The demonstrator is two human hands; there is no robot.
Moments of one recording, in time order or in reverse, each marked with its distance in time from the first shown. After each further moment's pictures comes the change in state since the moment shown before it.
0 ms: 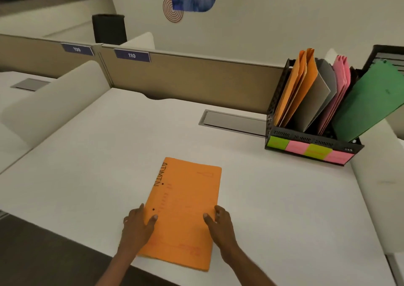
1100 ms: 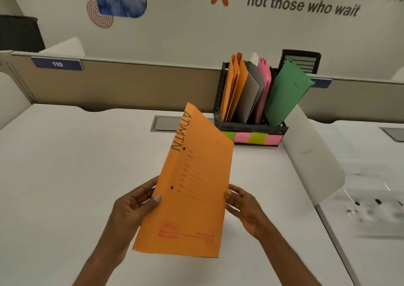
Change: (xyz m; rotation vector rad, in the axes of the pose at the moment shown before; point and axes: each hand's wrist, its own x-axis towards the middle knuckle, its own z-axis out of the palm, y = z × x) left_hand -0.120 0.159 -0.118 -0.924 -0.421 0.430; right_hand -0.039 -0.003 -0.146 0.526 0.138 -0.095
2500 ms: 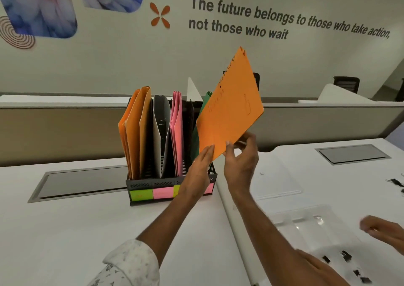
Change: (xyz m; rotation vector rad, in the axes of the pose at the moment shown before) left_hand 0.378 -0.019 0.454 0.763 -0.242 0.738; right_hand 0.163 -0.268 -0.206 -0.317 0.896 -0.949
